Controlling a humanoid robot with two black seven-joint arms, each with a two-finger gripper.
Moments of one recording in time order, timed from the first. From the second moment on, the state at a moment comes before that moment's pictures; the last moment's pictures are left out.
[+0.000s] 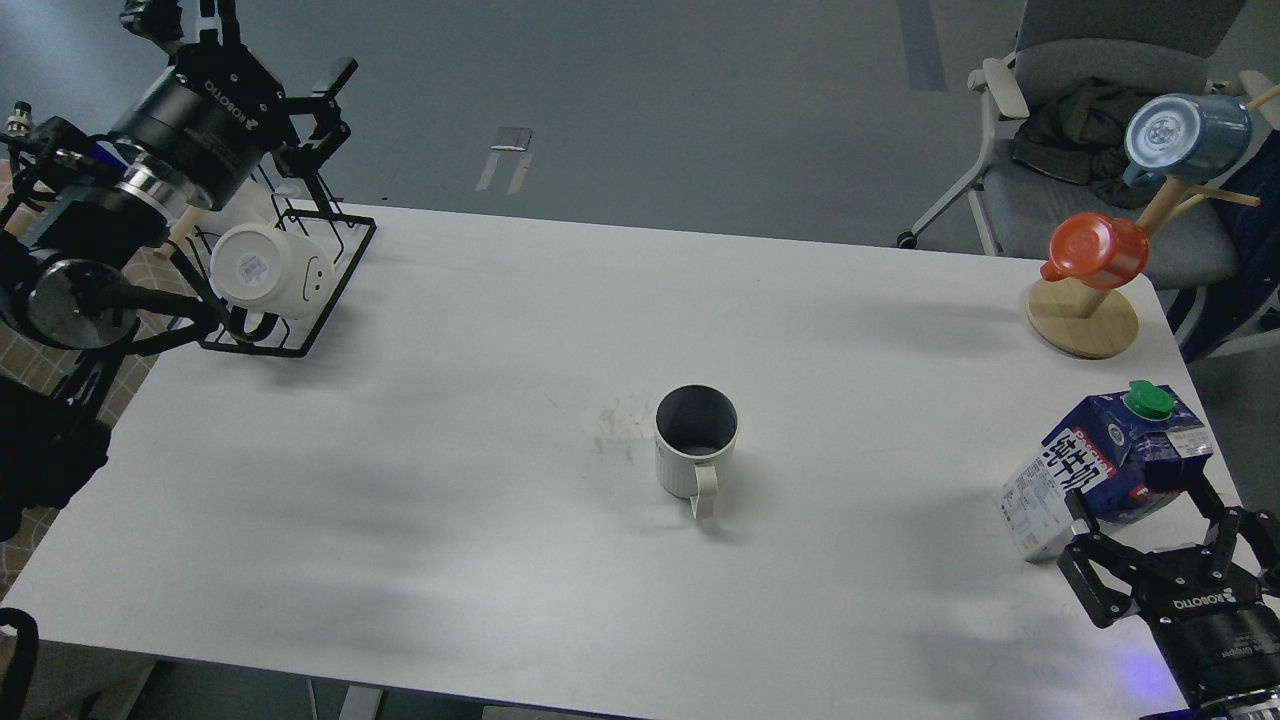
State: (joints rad) left arm -0.53 0.55 -1.29 -1.23 0.34 -0.33 -0.03; right arm -0.44 -0.26 1.58 1.48 0.39 0.49 -0.25
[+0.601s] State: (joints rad) left arm -0.53 0.55 -1.28 -1.23 0.34 -0.32 0.02; right arm -0.39 -0.14 1.60 1.43 0.30 0.49 -0.23
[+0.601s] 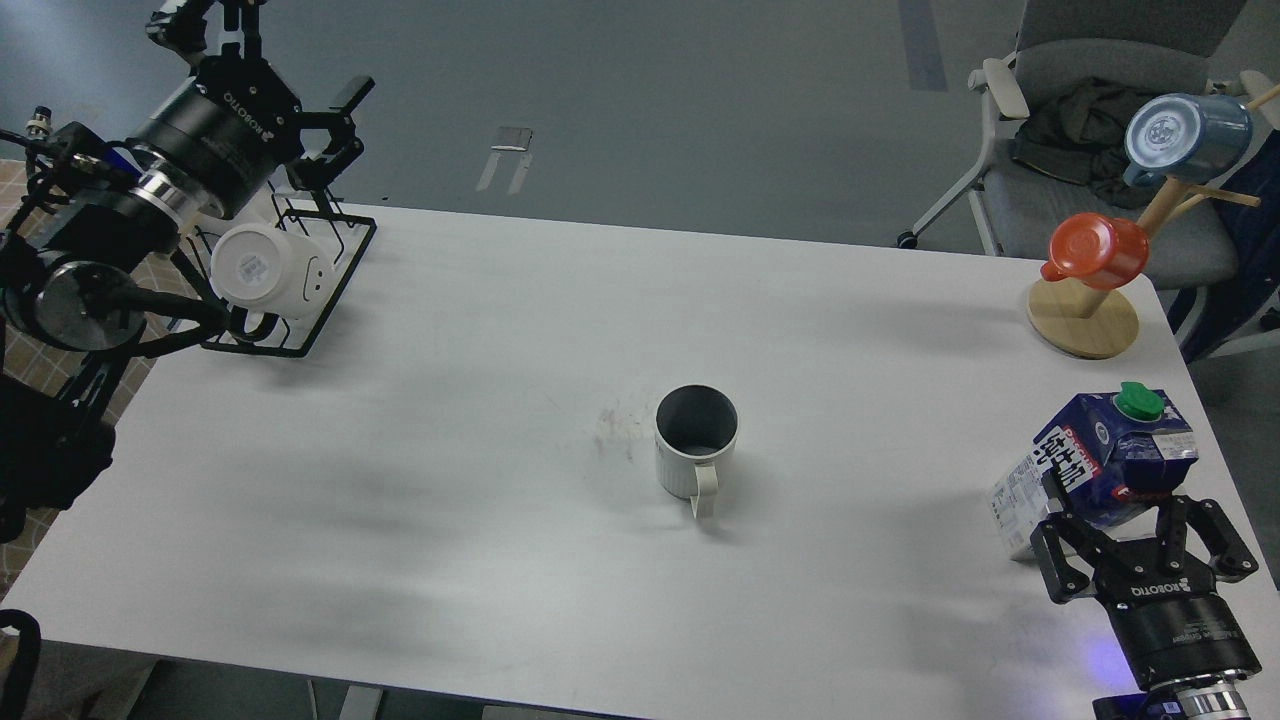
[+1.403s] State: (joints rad) left arm -0.53 0.49 -1.28 -1.23 0.36 -0.32 0.08; right arm -0.24 -0.13 1.53 1.55 0.32 0.49 -0.25
